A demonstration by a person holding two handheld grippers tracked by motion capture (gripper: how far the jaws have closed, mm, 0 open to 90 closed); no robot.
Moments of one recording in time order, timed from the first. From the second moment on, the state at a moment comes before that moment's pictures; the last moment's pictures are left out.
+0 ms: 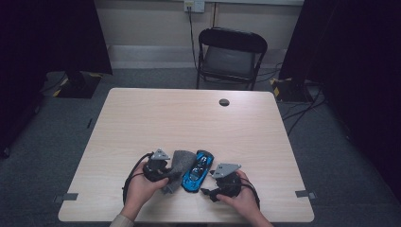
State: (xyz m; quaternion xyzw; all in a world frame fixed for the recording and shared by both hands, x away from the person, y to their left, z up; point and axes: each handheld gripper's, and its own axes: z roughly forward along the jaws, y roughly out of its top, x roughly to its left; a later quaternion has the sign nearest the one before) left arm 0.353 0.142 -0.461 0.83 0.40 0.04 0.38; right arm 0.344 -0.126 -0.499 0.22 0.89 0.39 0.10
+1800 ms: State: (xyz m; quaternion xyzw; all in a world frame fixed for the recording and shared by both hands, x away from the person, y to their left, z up) left arm 0.368 0.083 -0.417 0.85 0.34 0.02 0.41; right arm 0.348 -0.187 -0.496 0.30 0.87 0.37 0.12
